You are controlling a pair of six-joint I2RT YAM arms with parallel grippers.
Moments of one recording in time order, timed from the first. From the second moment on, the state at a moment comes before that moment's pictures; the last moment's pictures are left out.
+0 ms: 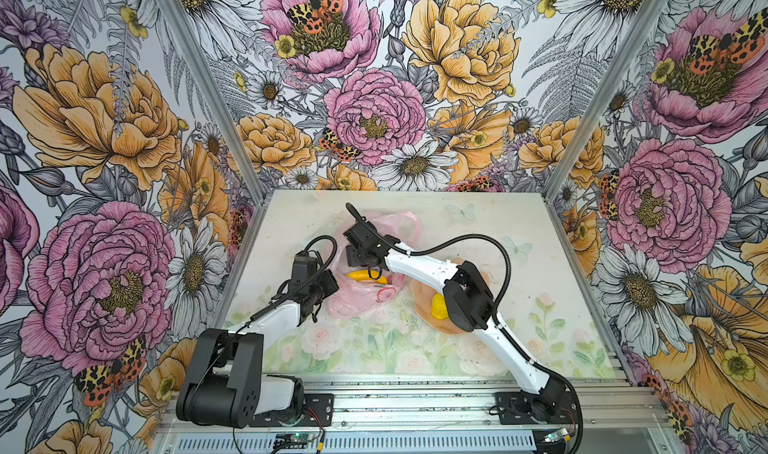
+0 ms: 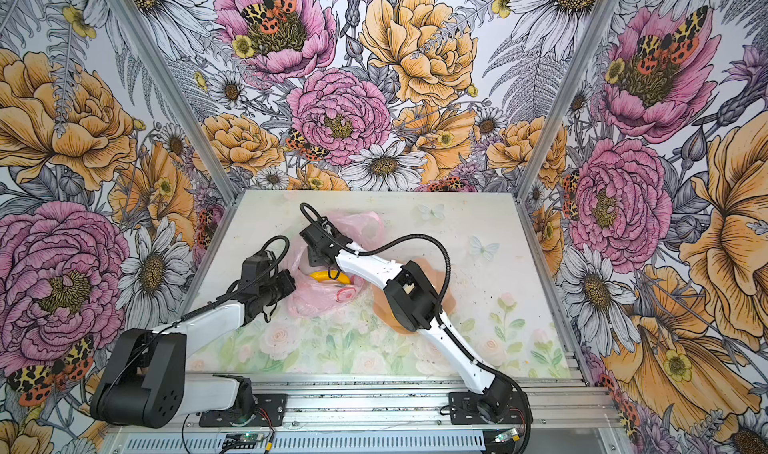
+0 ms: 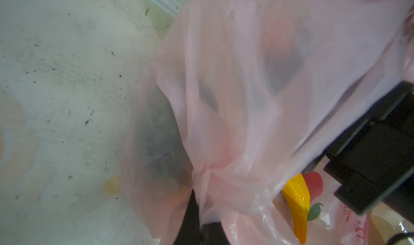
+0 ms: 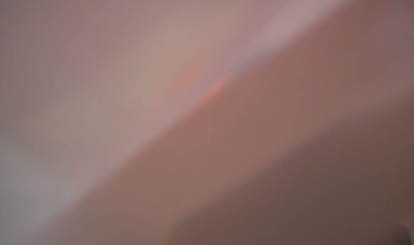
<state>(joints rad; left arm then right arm) -0.13 1.33 0.52 0.03 0.10 -0.64 0.86 2.57 2.29 -0.63 0.21 0.54</state>
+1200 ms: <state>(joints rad) -0.12 1.32 0.52 0.03 0.11 -0.64 0.97 2.17 1.99 -0.63 0.21 0.45</state>
